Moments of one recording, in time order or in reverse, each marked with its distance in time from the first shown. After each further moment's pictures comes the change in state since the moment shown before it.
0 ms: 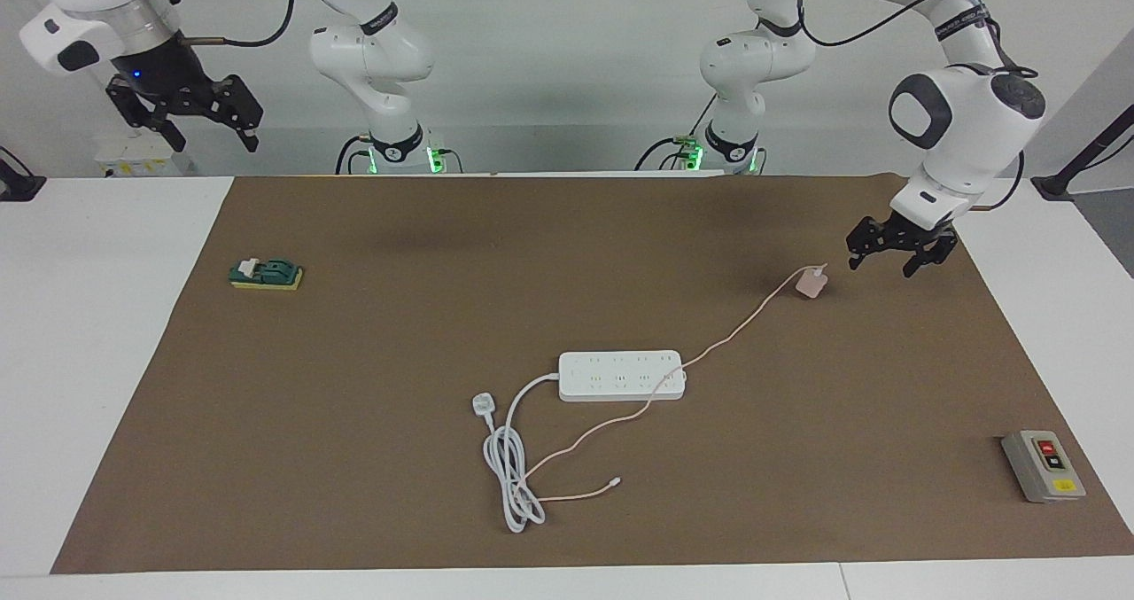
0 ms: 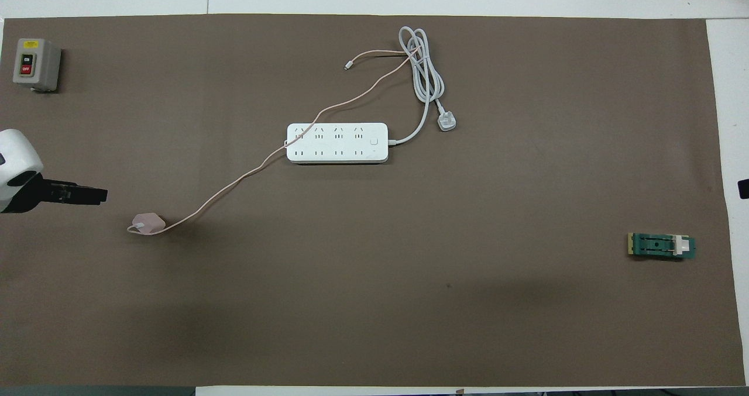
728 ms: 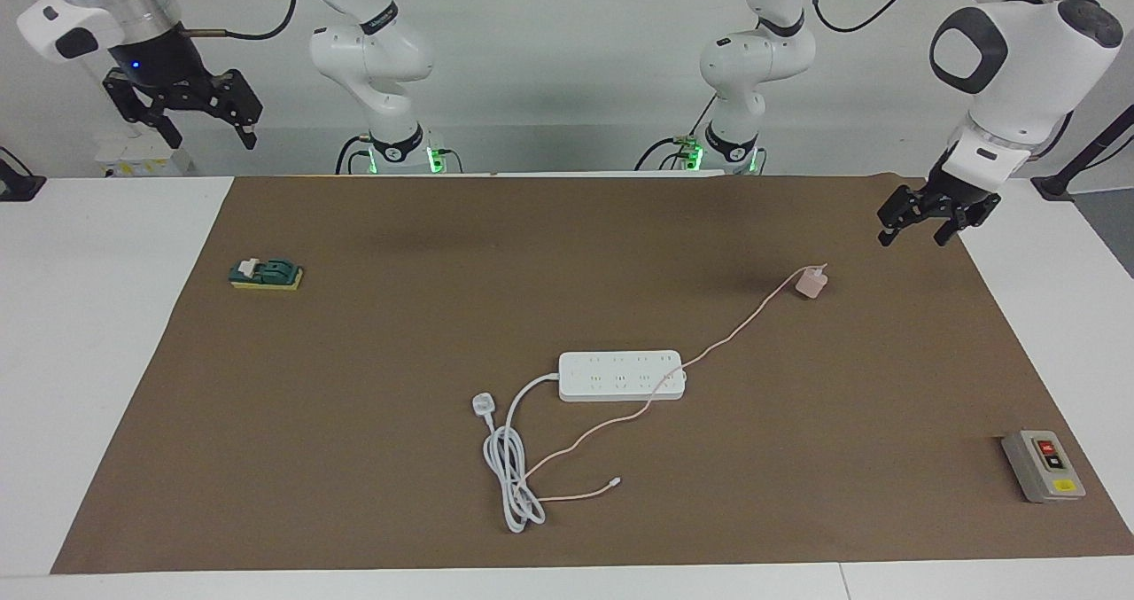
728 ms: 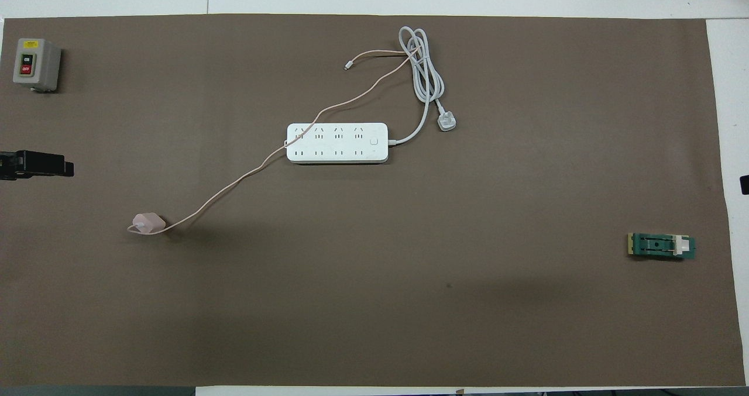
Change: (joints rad) left arm -0.004 -0.014 -0.033 0.245 0.001 -0.273 -0.290; right arm 0.001 -0.006 0.009 -0.002 -0.009 0.021 0.000
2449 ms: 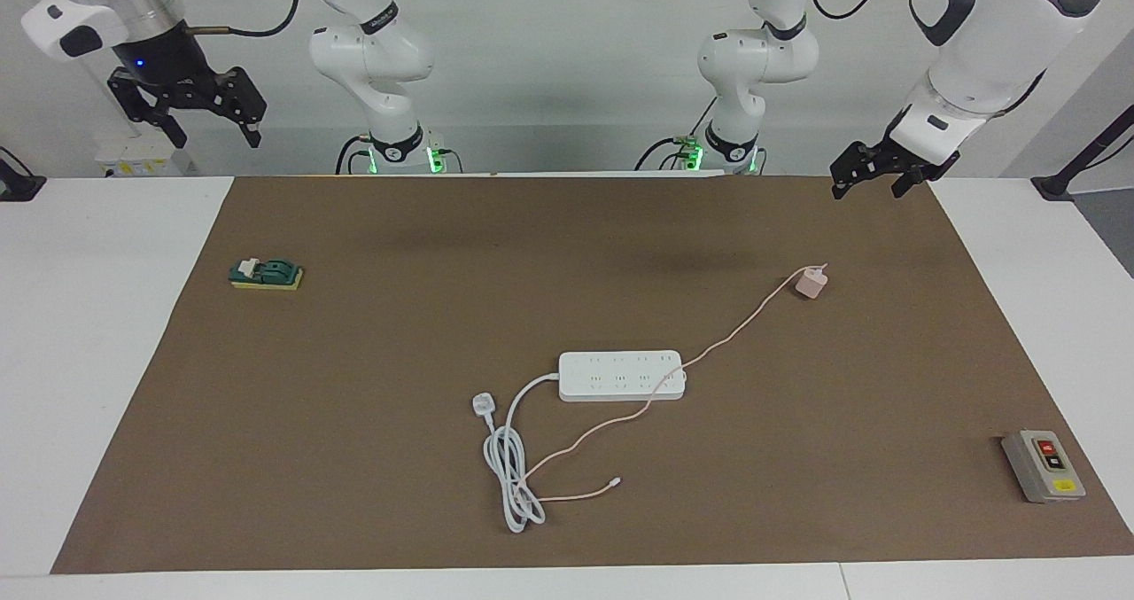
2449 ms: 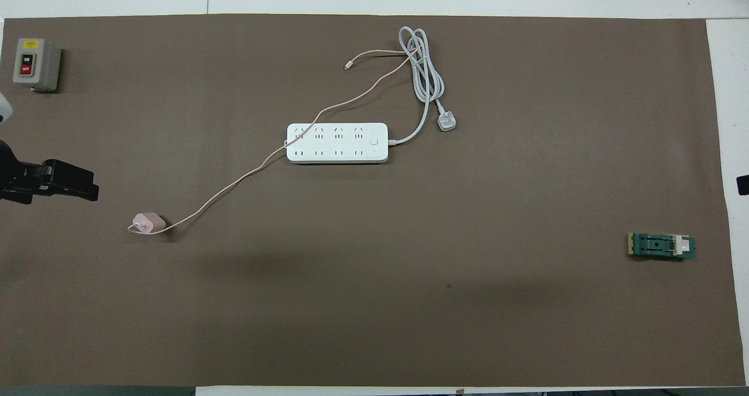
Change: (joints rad) left arm -0.227 0.068 0.063 0.260 0.057 -0.403 -0.138; right arm 0.001 -0.004 0.003 -0.002 0.014 0.000 0.000
